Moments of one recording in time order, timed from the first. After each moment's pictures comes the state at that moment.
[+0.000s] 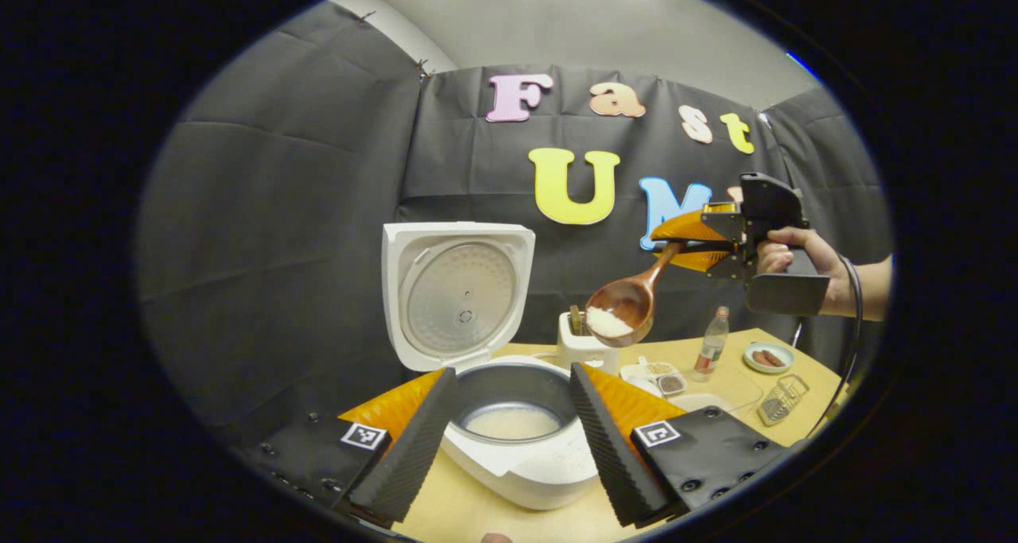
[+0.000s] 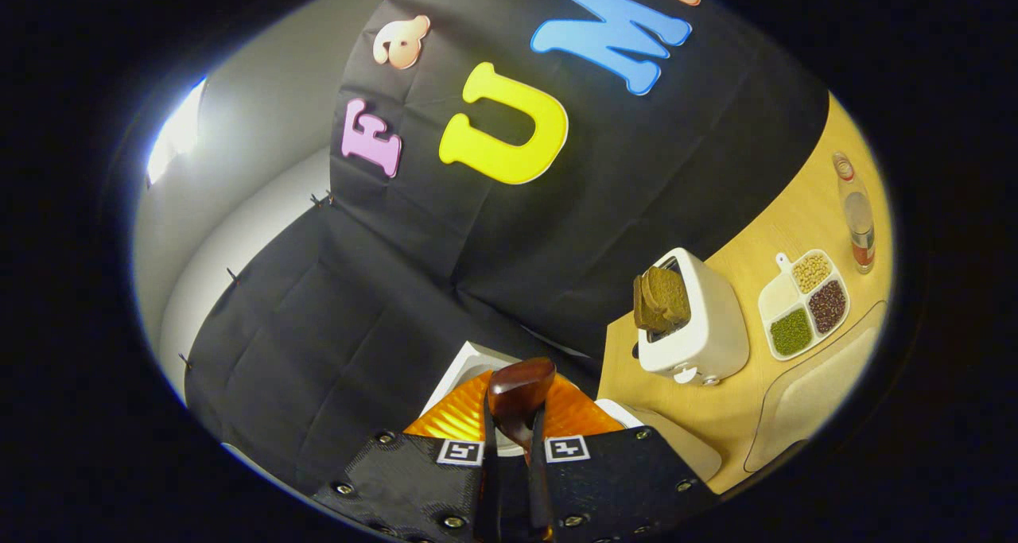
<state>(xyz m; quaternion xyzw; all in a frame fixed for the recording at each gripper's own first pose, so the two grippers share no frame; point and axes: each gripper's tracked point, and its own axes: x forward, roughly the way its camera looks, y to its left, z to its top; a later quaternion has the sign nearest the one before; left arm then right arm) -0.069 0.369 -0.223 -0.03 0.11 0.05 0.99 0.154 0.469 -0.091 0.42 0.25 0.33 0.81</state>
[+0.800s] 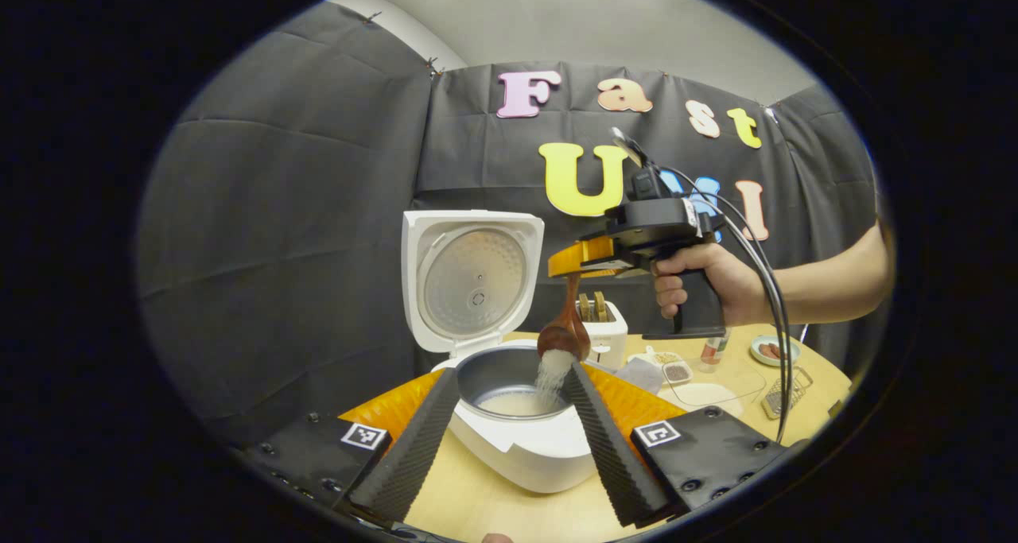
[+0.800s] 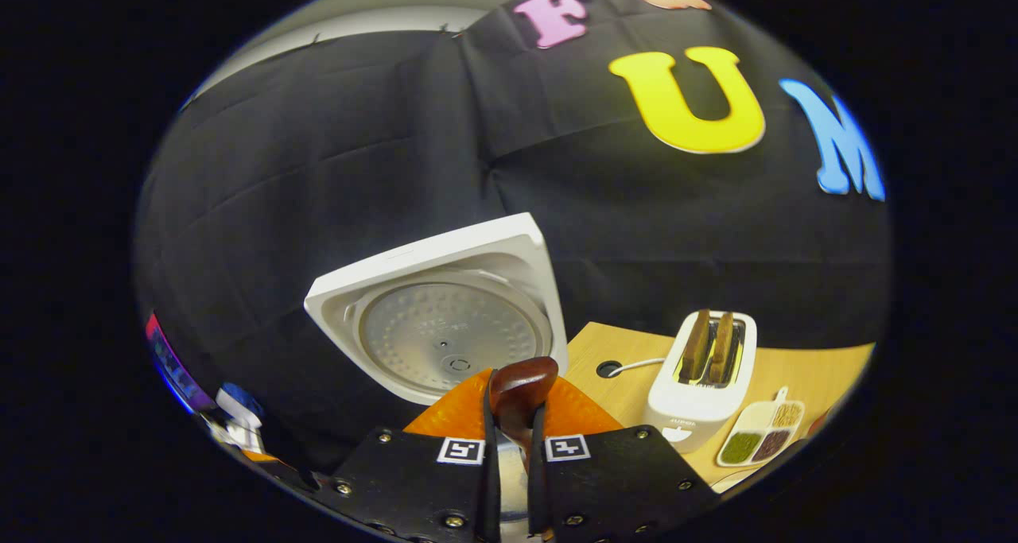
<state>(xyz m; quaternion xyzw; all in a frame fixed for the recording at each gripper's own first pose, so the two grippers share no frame) -0.107 0.358 -0.233 -0.03 0.12 0.08 0.99 0.139 0.597 -0.153 -0.01 0.18 0.43 0.88</state>
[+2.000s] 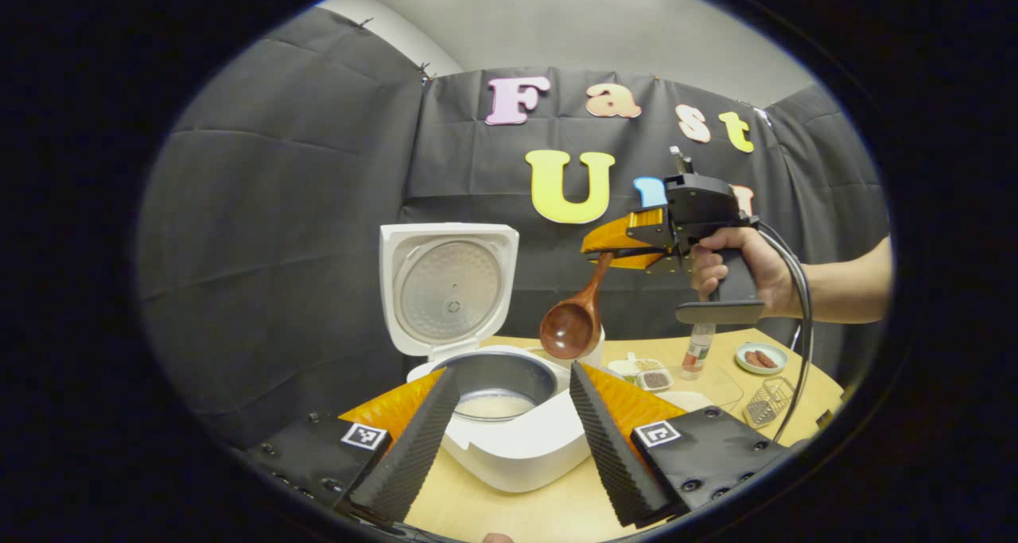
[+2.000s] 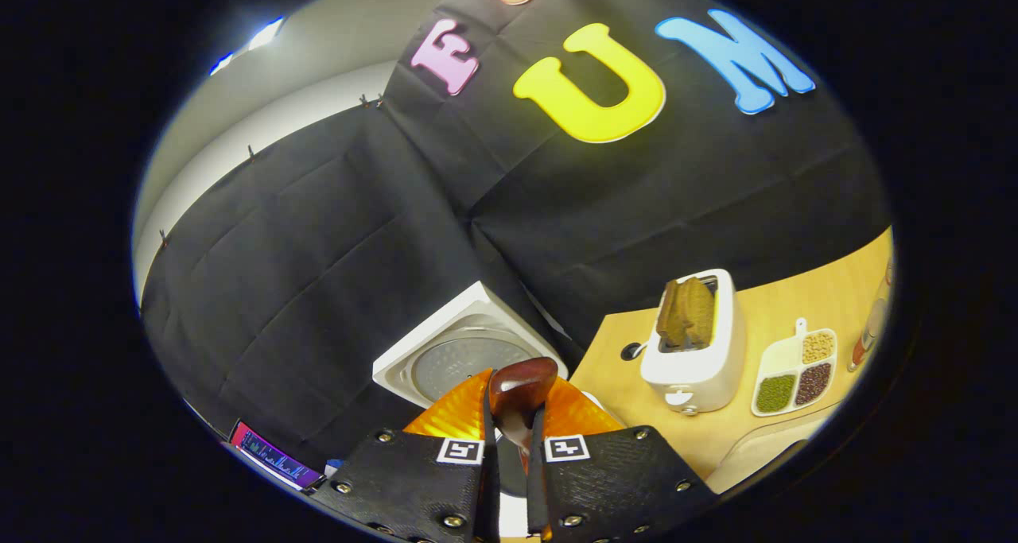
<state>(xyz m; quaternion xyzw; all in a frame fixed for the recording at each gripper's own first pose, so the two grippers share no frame) -0.106 0.305 -0.203 -0.03 0.11 0.06 0.99 0.172 0.531 -0.127 0.26 0.25 0.40 0.85</state>
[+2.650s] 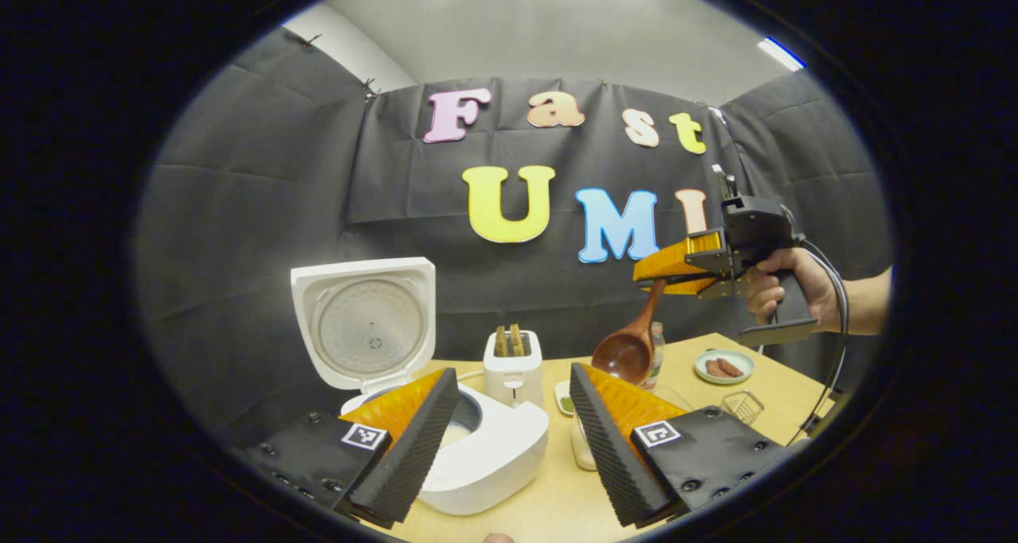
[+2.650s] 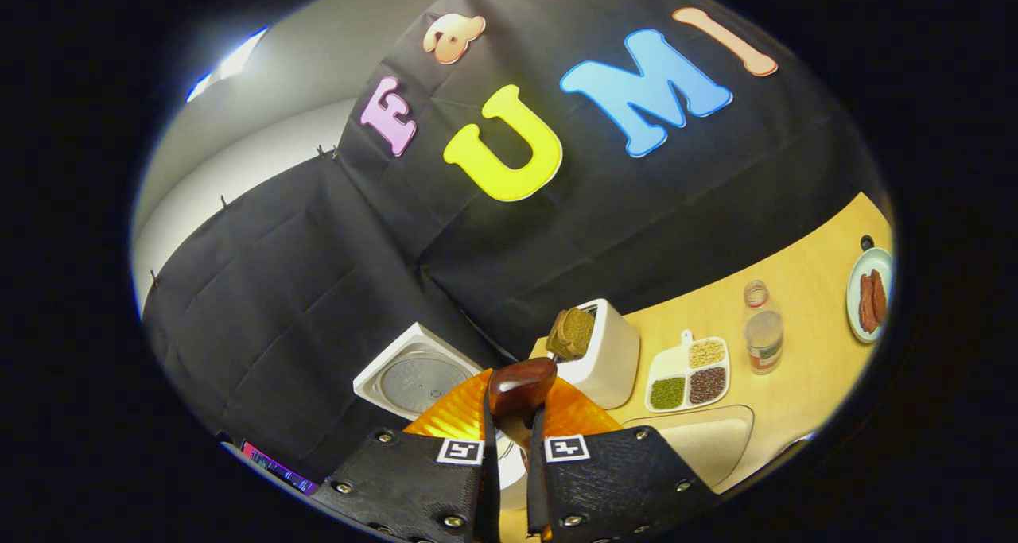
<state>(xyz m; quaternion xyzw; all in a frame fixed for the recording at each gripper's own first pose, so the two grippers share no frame) -0.061 0.212 -0.156 -0.01 0.08 -0.01 1.00 0.171 0.411 -0.098 0.29 0.23 0.30 0.88</state>
